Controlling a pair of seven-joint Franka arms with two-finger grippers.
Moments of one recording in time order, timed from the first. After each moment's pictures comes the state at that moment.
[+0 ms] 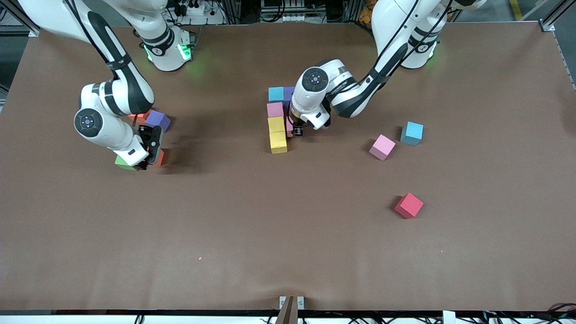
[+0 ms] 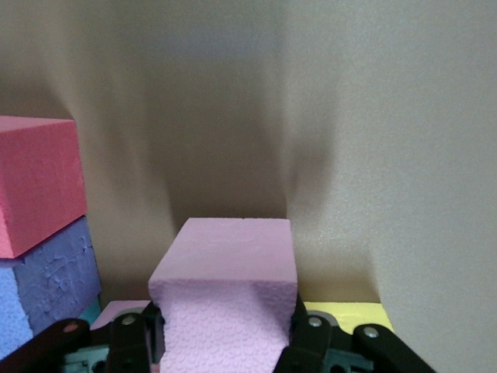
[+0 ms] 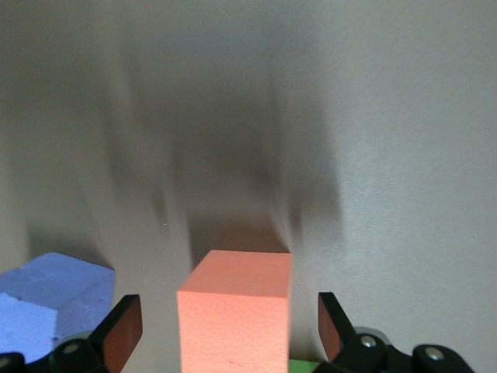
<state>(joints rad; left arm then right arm) -0.43 0.57 -0.51 -2.01 0.13 2.58 -2.56 -0.29 0.23 0.33 -2.33 -0.14 2.41 -1.31</state>
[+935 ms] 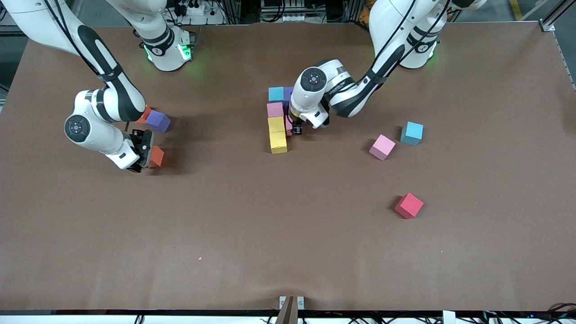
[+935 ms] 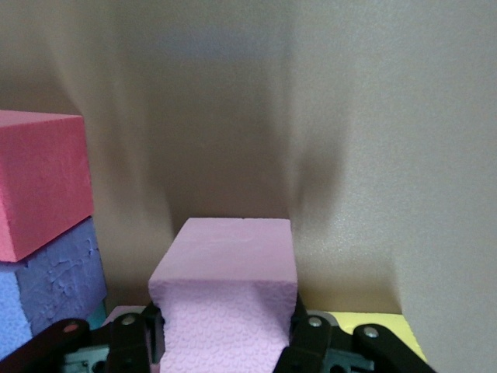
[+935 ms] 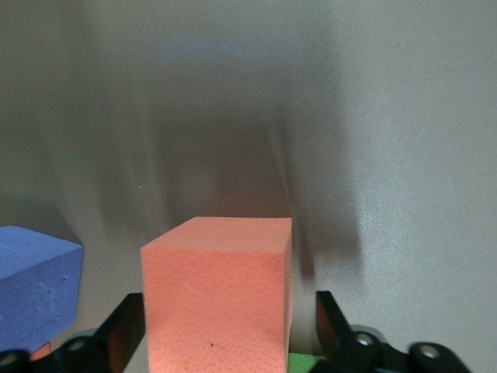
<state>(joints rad) -0.44 0.58 -0.50 -2.02 0.13 2.59 -2.58 -0.38 0.31 0.33 -2.34 -0.14 2.47 -1.38</state>
